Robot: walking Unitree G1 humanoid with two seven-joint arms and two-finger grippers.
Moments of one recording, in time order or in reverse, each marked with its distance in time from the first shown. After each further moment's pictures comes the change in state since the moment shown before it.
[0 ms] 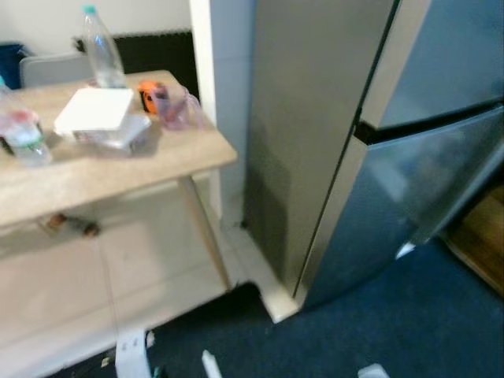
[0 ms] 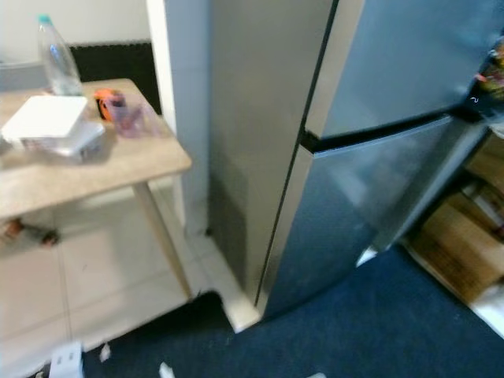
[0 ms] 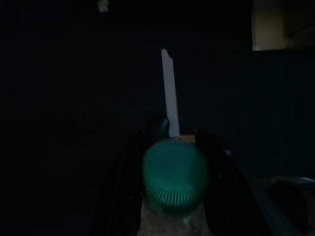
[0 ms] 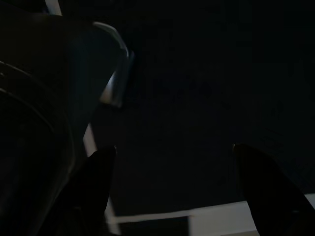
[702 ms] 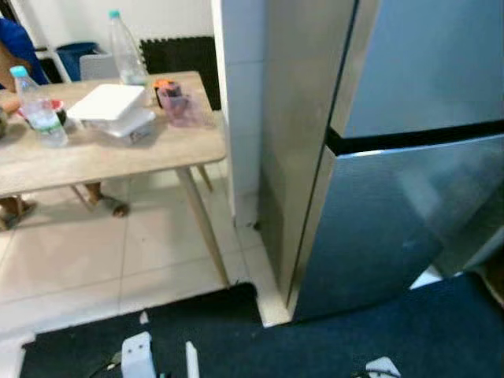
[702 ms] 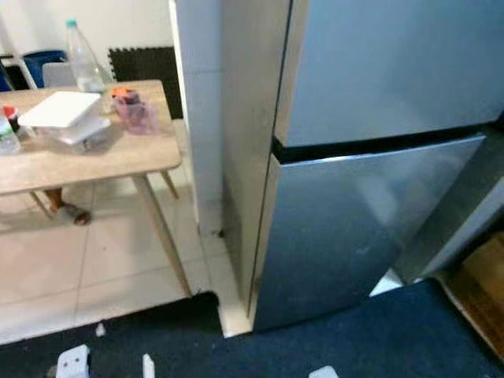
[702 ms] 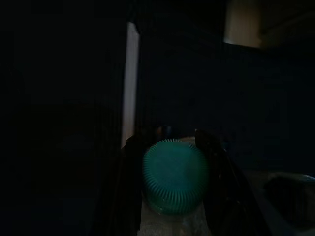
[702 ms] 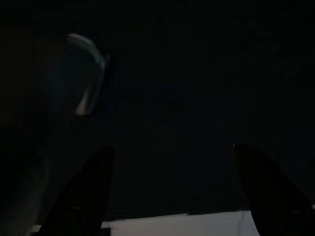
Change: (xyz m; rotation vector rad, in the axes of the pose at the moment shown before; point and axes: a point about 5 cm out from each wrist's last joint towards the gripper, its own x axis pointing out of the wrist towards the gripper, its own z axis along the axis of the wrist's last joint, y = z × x) left arm -0.001 0.003 -0.001 0.000 0.004 0.013; right arm 0.001 0.000 0.018 -0.011 -0.055 -0.046
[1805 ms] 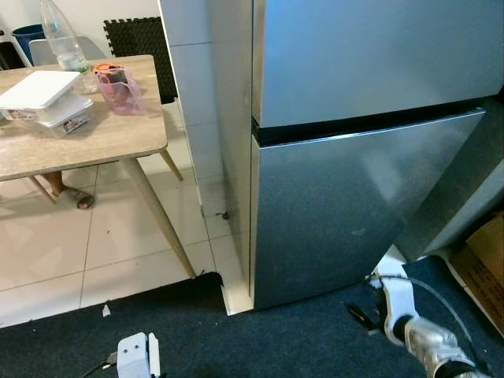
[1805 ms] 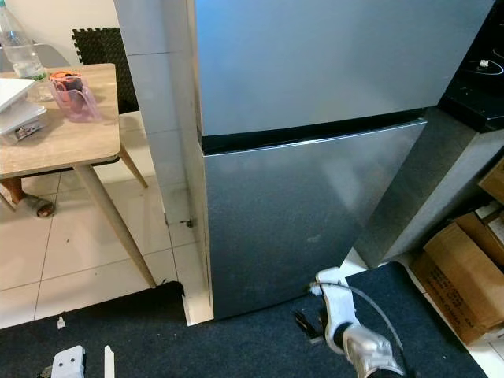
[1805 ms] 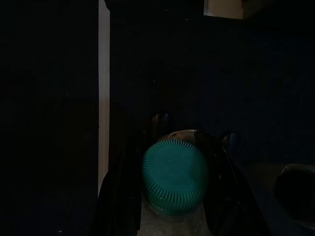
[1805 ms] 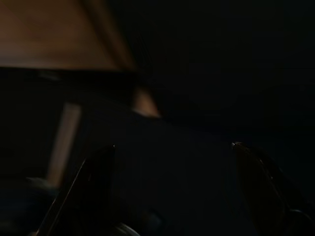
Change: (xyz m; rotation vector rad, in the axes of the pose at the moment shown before) left arm 0.000 0.002 0.002 0.005 -0.006 0.011; right arm -0.048 -0.065 0.158 0.009 -0.717 0.365
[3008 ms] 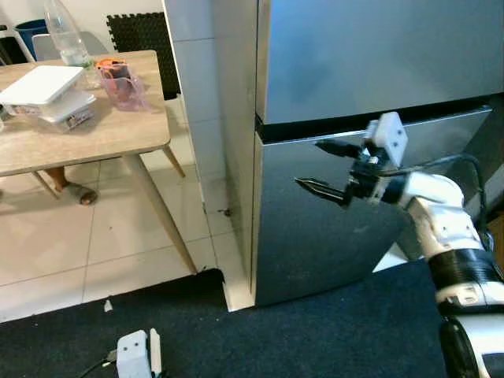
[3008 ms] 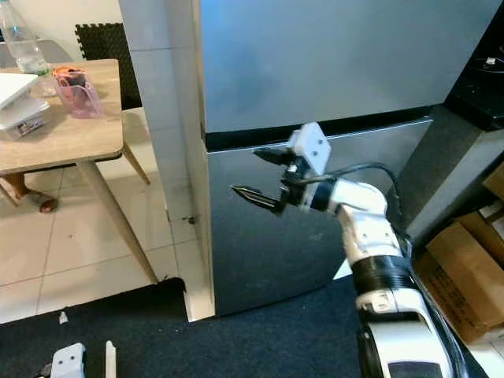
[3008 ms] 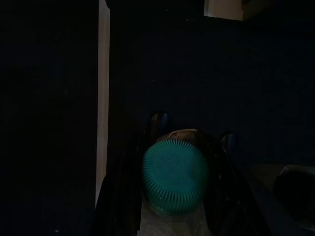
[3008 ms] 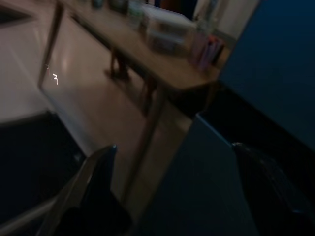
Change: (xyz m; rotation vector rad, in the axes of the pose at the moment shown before) left arm 0.000 -0.001 0.002 -0.003 -0.008 -0.010; right arm -0.001 0.049 0.243 -0.696 -0.497 0.365
